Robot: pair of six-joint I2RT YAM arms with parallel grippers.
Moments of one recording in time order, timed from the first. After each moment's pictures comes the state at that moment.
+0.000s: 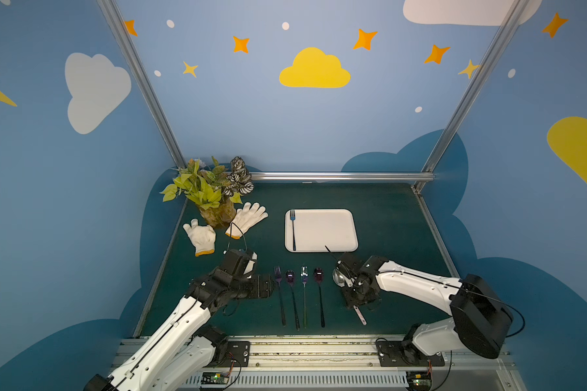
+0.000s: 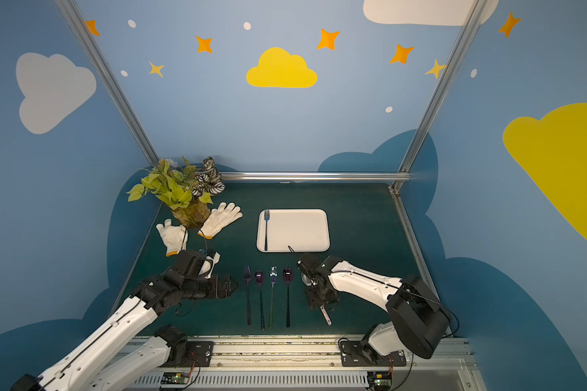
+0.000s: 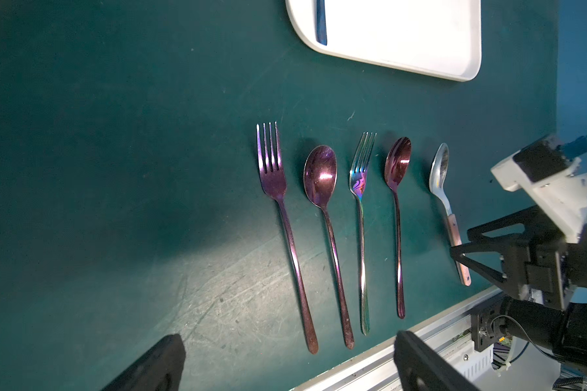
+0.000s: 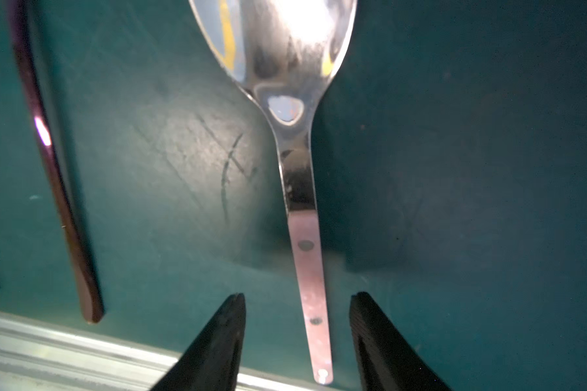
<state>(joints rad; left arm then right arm) -0.47 0.81 0.65 -0.84 0.23 -0.55 0.85 1.46 0.79 -0.87 -0.05 0.49</state>
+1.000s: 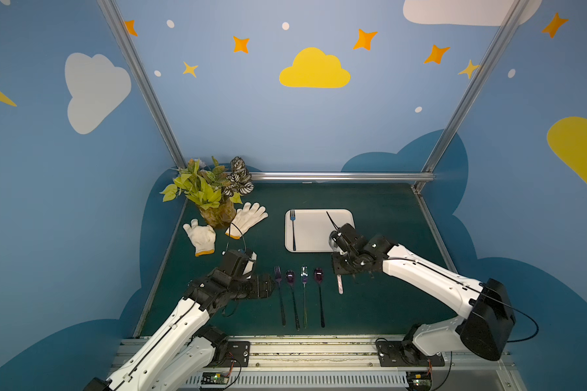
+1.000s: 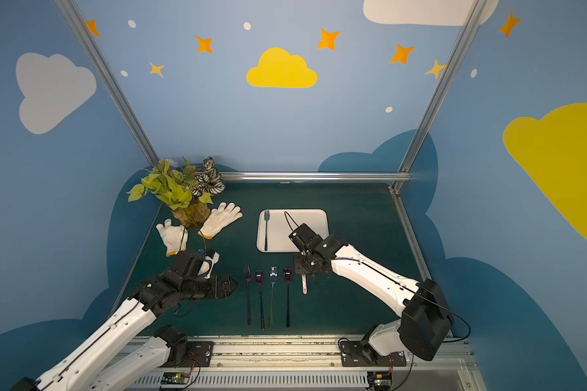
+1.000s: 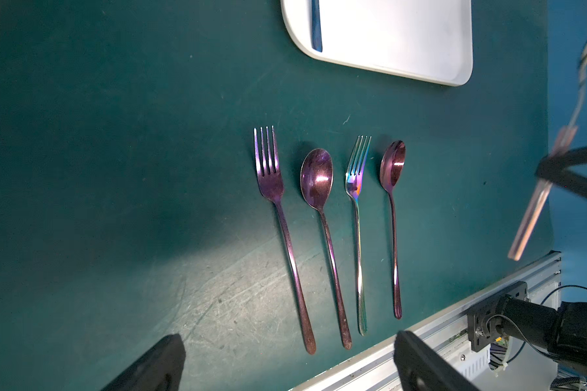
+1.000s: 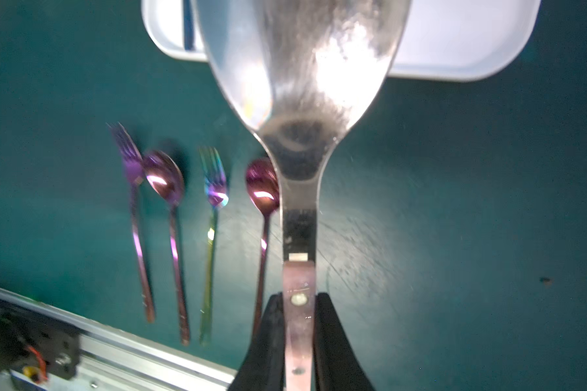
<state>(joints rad) -0.47 0.80 0.65 -0.84 0.23 -0.55 0.83 1.46 1.20 -0.89 0.05 0.67</state>
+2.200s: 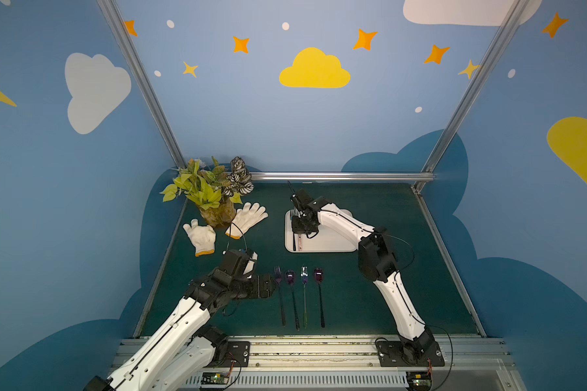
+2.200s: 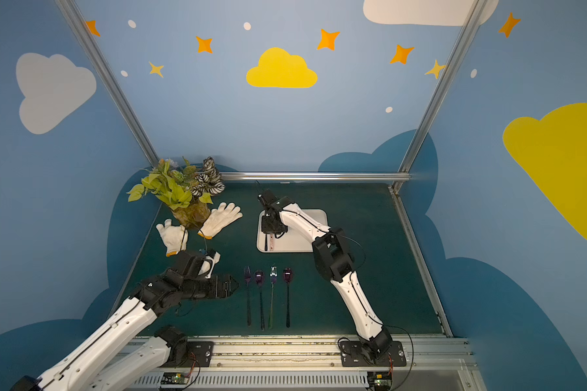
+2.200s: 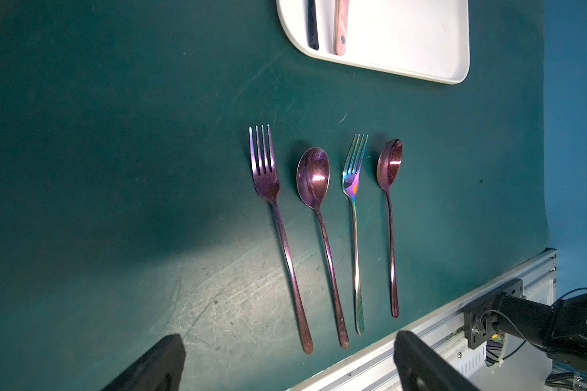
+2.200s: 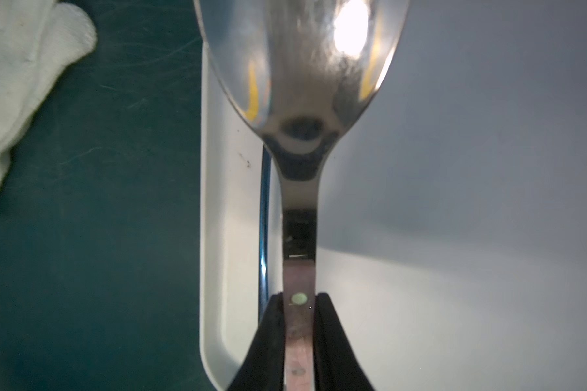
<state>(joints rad) -0.47 0.81 0.65 -0.84 0.24 -0.55 0.73 2.45 2.19 -0.94 -0.02 0.58</state>
